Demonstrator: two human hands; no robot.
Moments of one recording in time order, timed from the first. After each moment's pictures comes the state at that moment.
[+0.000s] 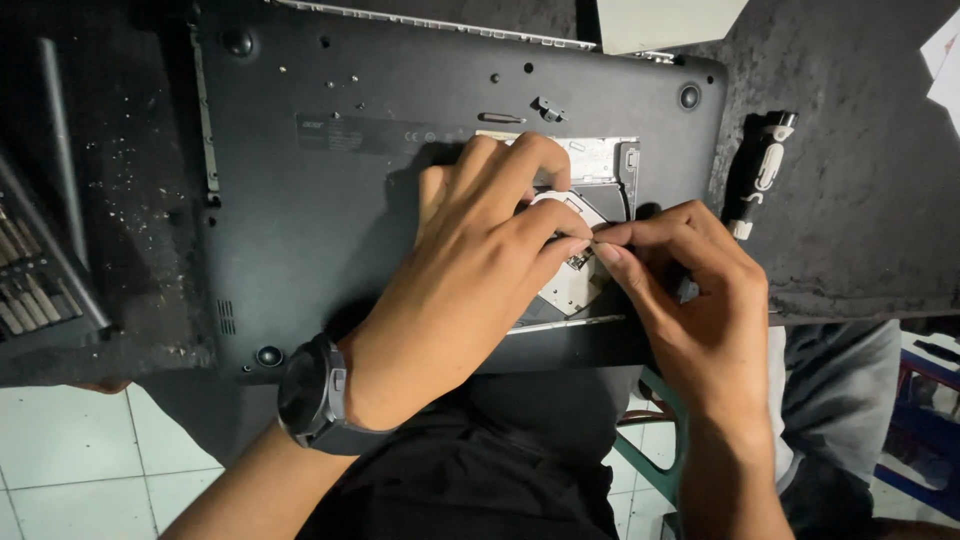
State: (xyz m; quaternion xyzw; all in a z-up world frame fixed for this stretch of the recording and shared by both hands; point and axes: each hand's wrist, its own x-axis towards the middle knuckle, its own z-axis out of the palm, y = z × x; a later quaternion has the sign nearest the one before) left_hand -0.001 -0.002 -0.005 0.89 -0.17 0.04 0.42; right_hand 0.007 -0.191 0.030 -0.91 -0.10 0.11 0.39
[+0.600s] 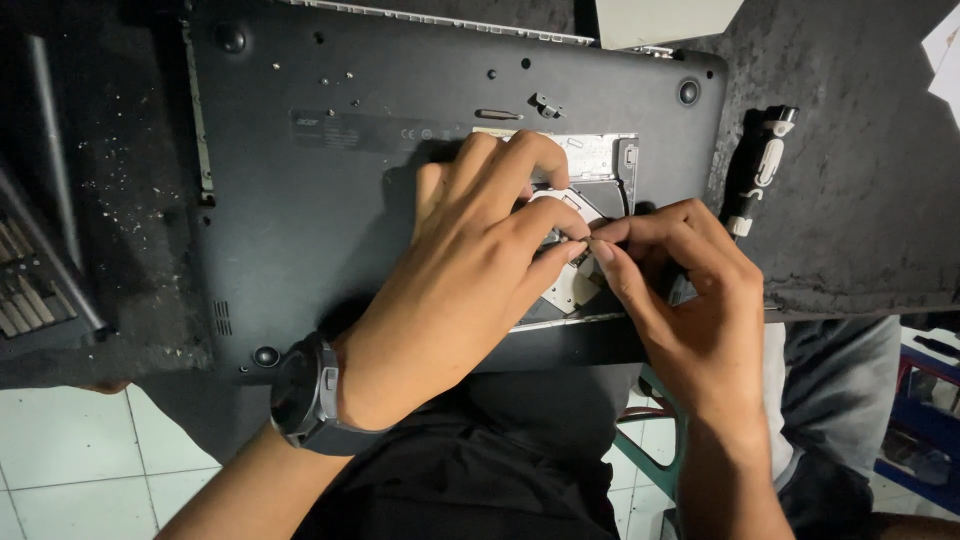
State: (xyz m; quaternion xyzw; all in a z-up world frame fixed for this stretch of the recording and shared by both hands) left_hand 0.000 -0.001 -0.004 0.89 -0.17 0.04 0.42; right_hand 0.005 -0.187 0.032 -0.91 -0.10 0.10 0.39
